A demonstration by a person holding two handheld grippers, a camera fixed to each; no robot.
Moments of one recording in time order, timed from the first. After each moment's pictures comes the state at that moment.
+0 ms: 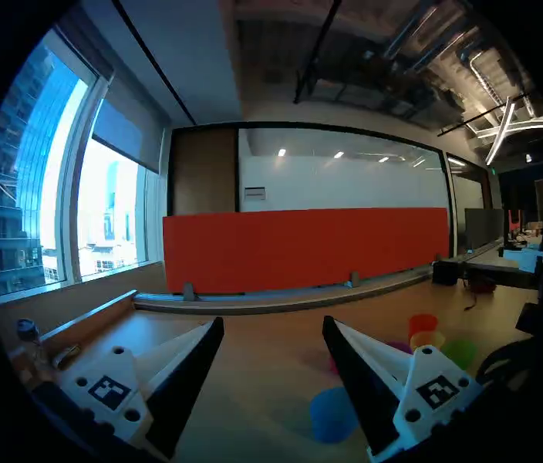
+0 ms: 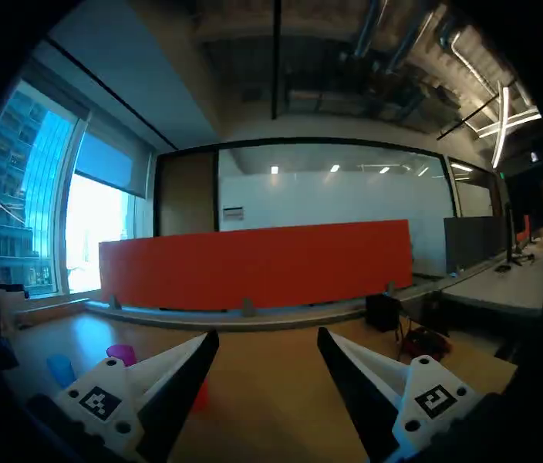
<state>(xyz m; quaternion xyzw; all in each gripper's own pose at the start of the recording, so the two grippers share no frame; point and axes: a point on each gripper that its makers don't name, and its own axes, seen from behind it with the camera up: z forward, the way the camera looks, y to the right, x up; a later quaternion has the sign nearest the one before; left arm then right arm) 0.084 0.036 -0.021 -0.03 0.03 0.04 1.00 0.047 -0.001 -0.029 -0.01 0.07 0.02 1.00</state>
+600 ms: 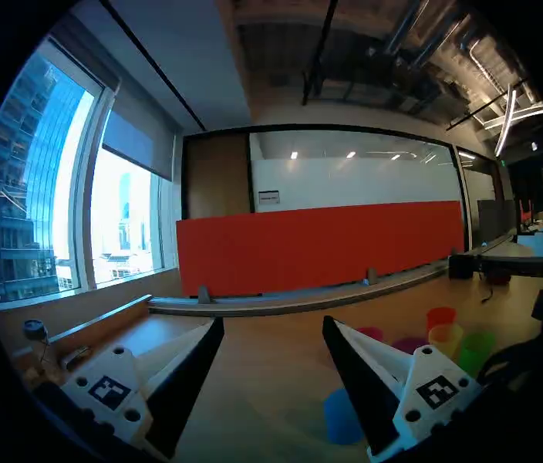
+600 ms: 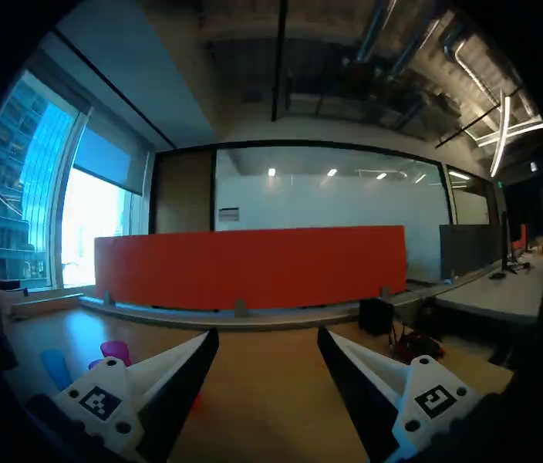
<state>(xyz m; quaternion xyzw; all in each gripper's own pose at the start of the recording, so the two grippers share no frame) 0.068 0.029 -0.014 0.01 0.04 0.05 1.00 0.047 -0.001 -0.031 -0.02 0.07 0.01 1.00</state>
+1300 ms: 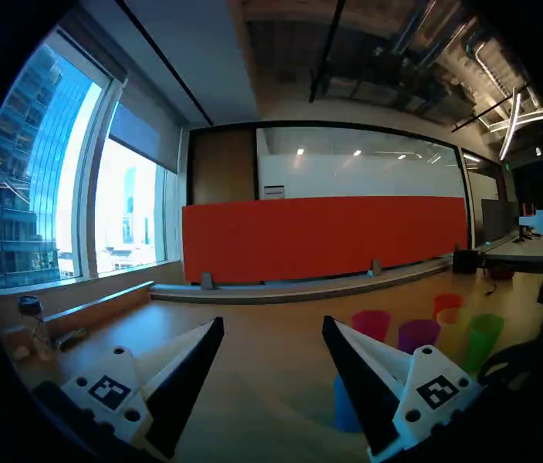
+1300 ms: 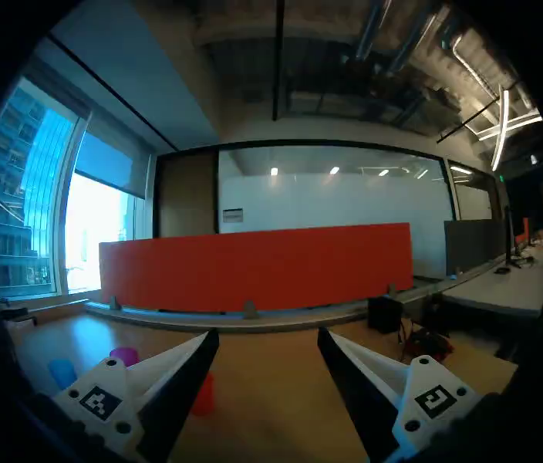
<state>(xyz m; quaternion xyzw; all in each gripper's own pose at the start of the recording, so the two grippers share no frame) 0.026 0.019 -0.012 0.01 0.03 0.04 1.00 0.053 -0.017 -0.028 -0.01 0.07 0.02 1.00</state>
